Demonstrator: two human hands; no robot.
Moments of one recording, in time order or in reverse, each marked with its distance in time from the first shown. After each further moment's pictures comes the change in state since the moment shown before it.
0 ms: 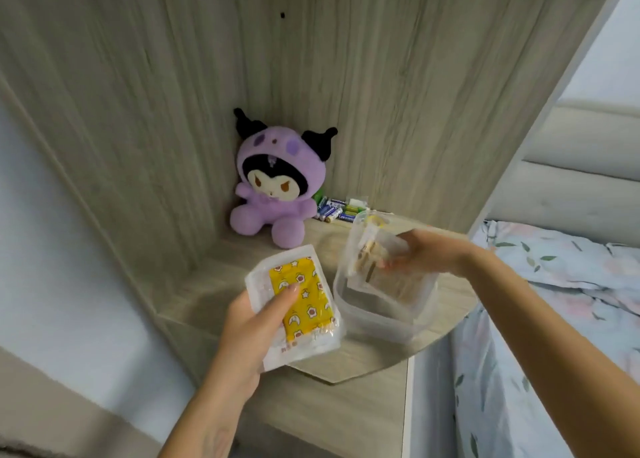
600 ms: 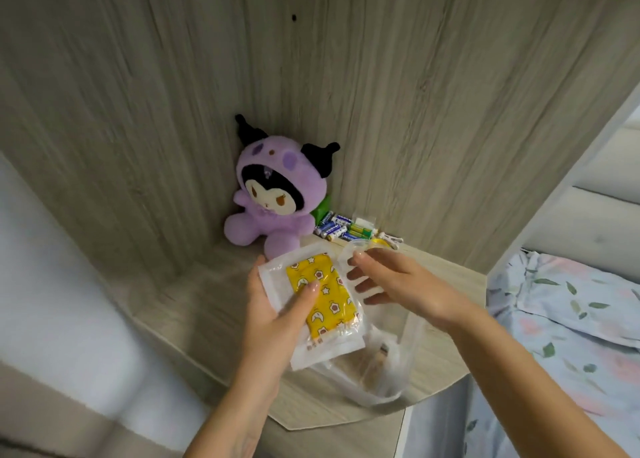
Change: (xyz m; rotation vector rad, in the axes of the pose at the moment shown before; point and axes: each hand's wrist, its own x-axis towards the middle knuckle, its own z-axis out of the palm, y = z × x) left_hand 0.030 -0.004 0.084 -0.070 0.185 0.265; right_hand 0.004 -0.014 -0.007 0.399 -0.075 -0.229
